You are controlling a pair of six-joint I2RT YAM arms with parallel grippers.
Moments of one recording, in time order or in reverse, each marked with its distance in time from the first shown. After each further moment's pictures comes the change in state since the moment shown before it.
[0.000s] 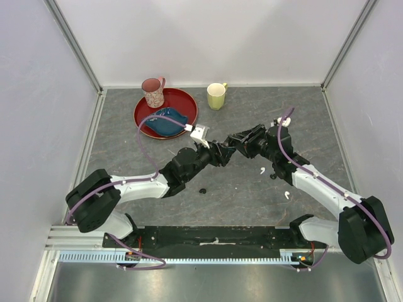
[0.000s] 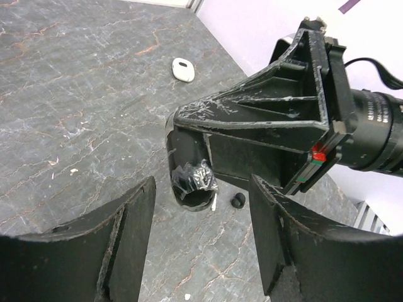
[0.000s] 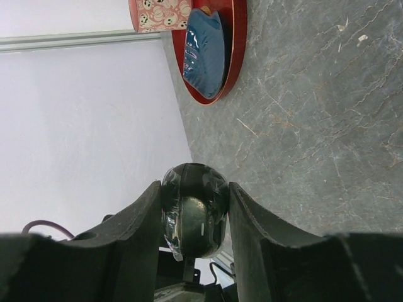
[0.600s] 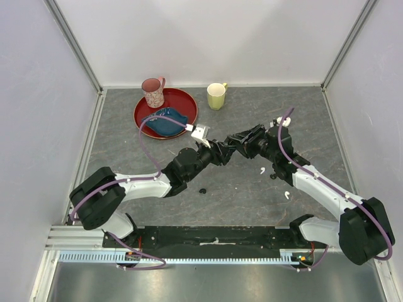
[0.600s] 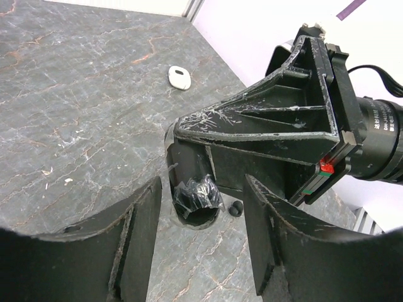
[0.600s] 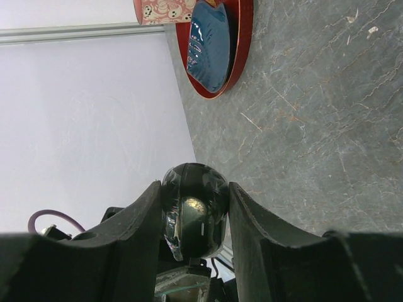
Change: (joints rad) left arm 0.000 0.044 0.005 0.063 -0.001 0.001; right arm 0.005 -0.014 0.000 -0.002 -0.015 0.003
